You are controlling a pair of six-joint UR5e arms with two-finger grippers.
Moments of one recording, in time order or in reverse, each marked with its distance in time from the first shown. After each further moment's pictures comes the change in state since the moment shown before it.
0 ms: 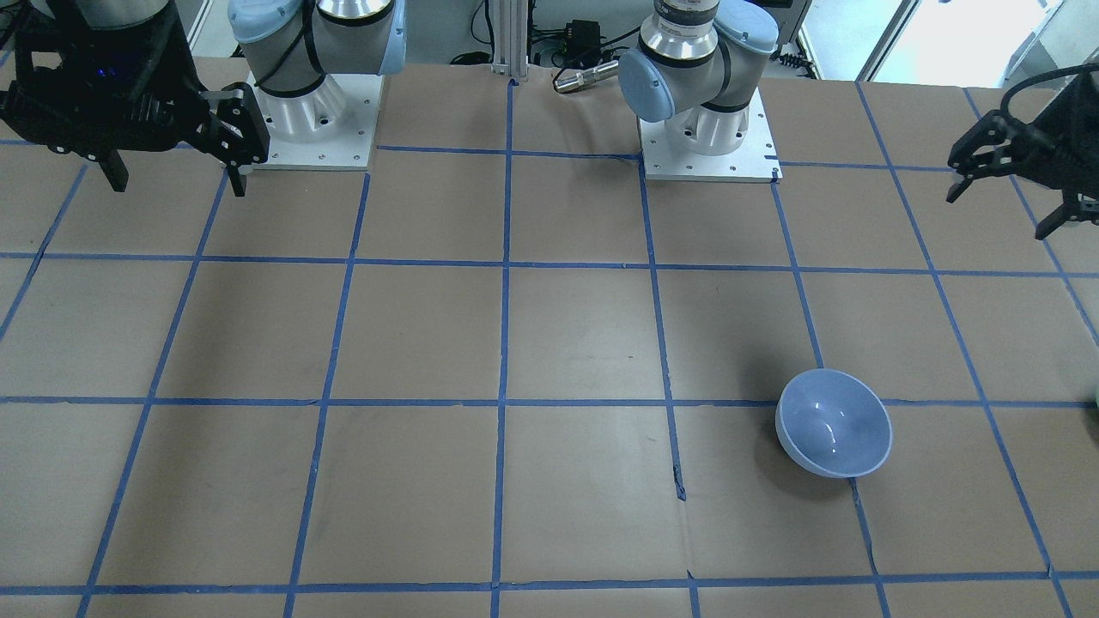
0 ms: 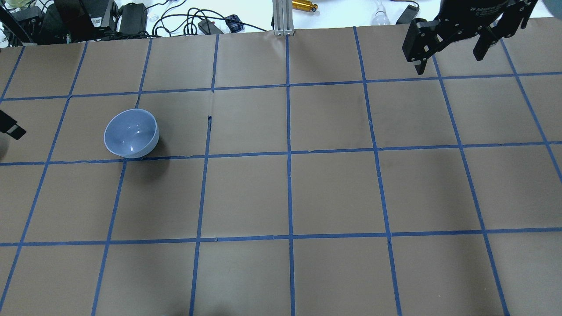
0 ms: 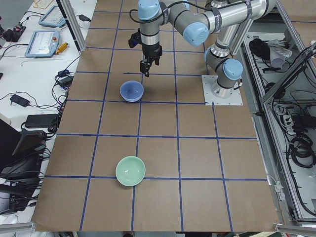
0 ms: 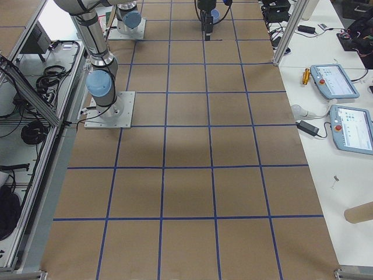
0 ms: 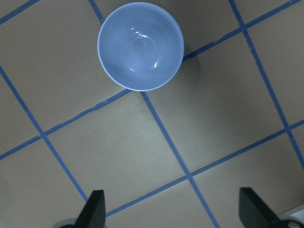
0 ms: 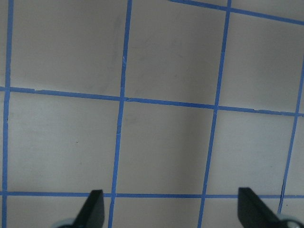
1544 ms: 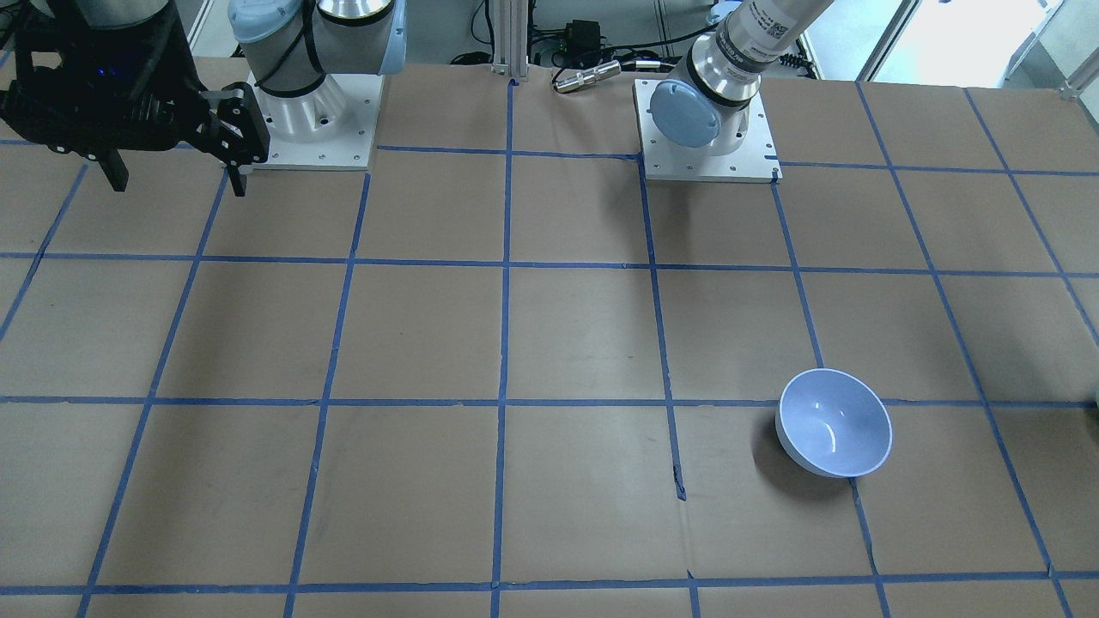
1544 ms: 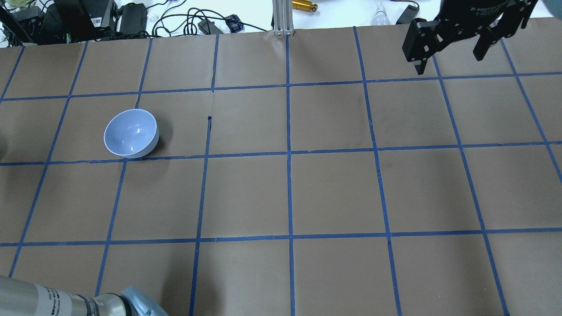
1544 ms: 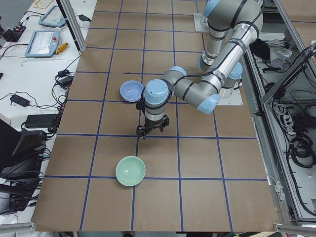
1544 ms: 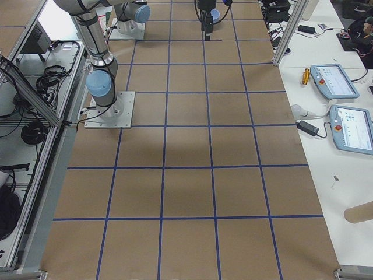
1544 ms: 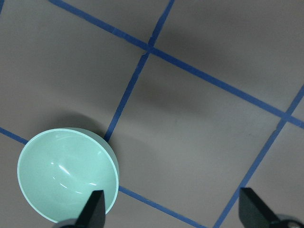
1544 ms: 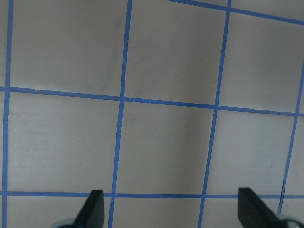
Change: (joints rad) left arm 0.388 -0.395 0.075 0.421 -0.093 1.022; right arm 0.000 0.000 0.000 0.000 0.000 0.000
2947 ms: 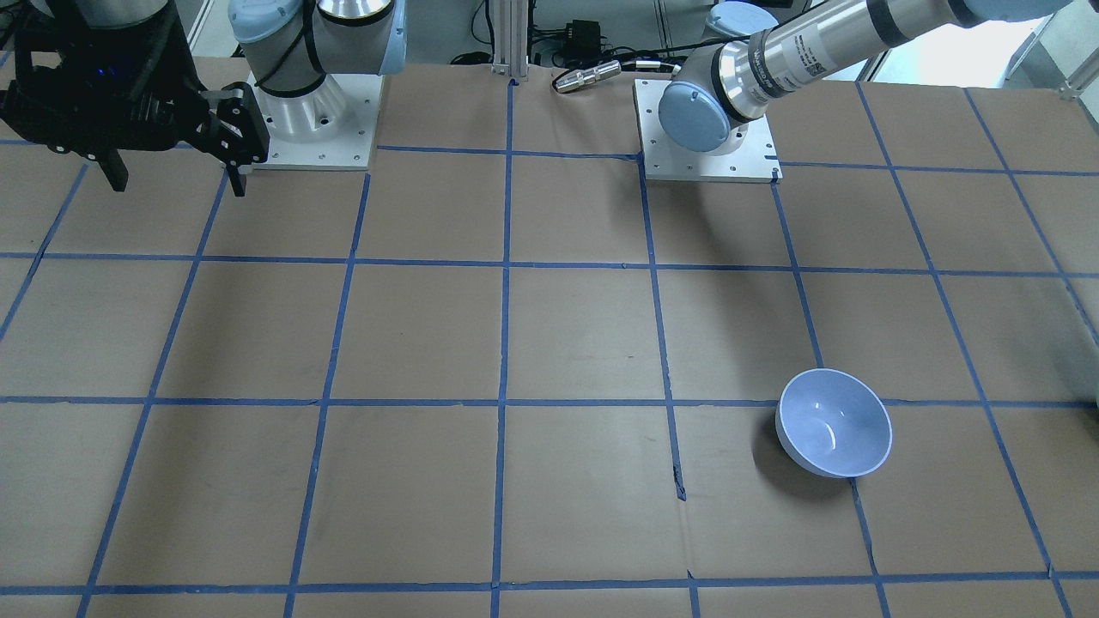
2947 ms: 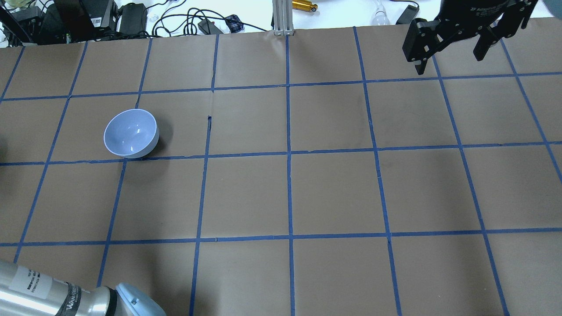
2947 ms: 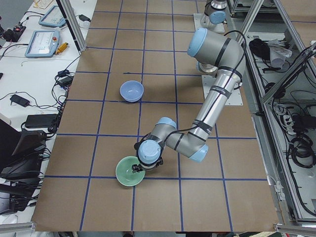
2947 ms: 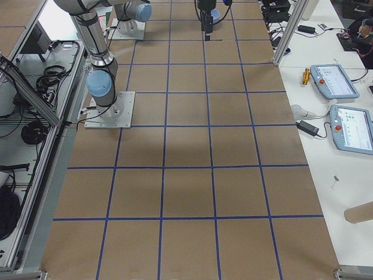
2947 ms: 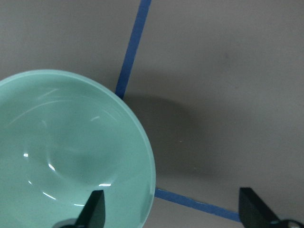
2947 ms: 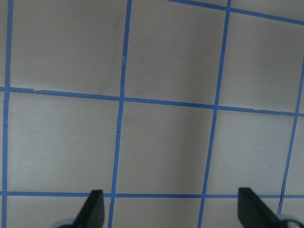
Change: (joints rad) left arm 0.070 -0.303 0.191 0.026 -0.028 0.102; right arm 0.000 0.000 0.000 0.000 0.000 0.000
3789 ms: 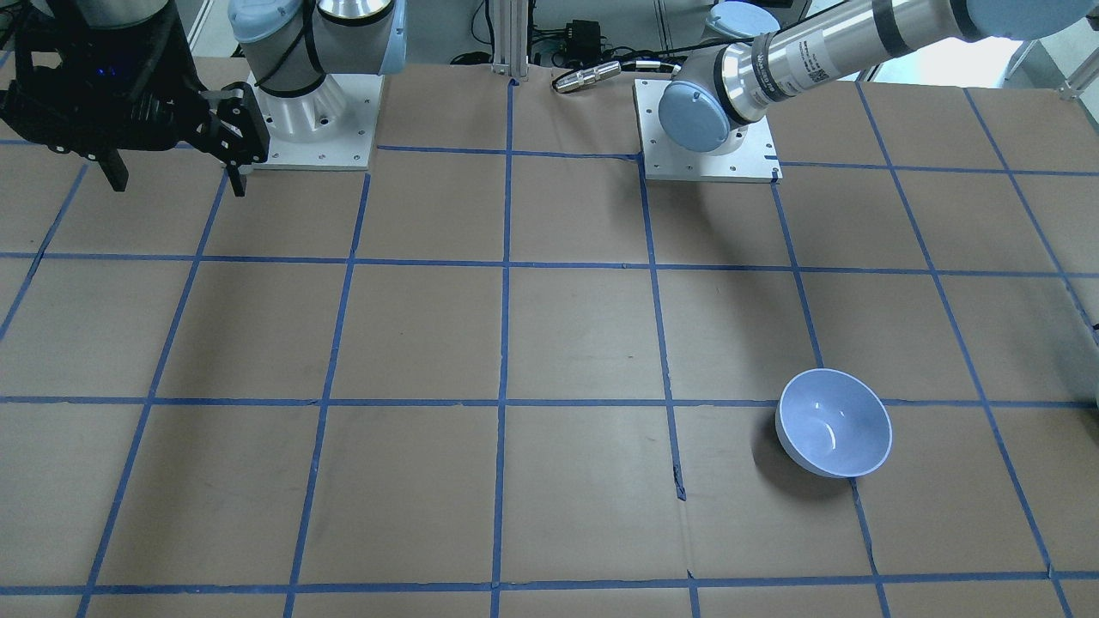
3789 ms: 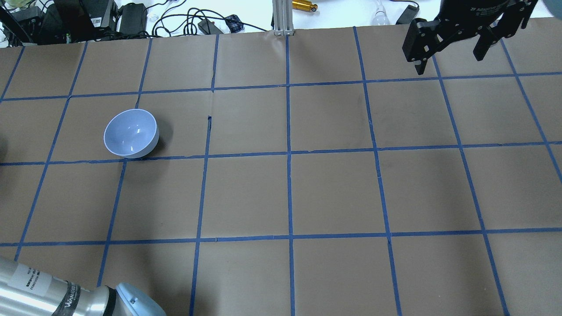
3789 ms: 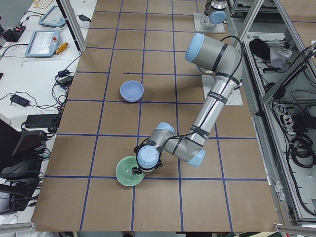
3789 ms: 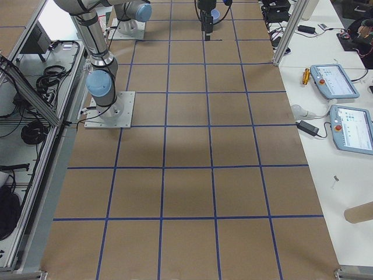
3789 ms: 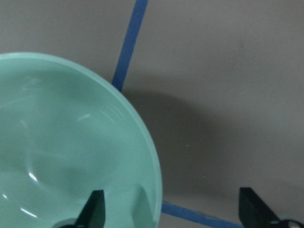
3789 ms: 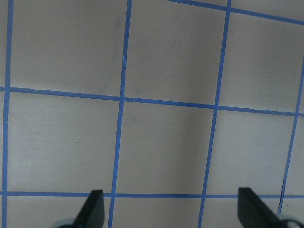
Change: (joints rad) left arm 0.000 -0.048 0.005 0.019 0.003 -0.005; right arm 0.000 0.000 0.000 0.000 0.000 0.000
